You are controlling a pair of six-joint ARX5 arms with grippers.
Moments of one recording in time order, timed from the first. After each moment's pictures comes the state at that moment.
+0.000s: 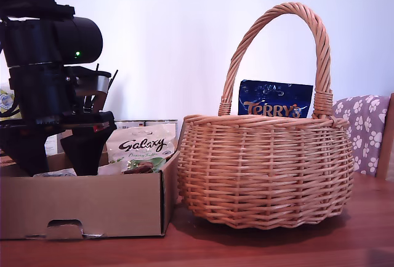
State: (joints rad) left arm -0.42 1.71 1.09 -0.68 0.02 -0.02; right arm 0.68 0.86 1.12 -0.82 -0.33 -0.13
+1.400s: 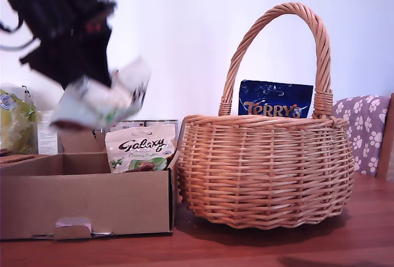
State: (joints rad) left arm -0.42 1.48 1.23 -0.79 0.29 0.03; right arm 0.65 0.82 1.12 -0.81 -0.12 -0.13
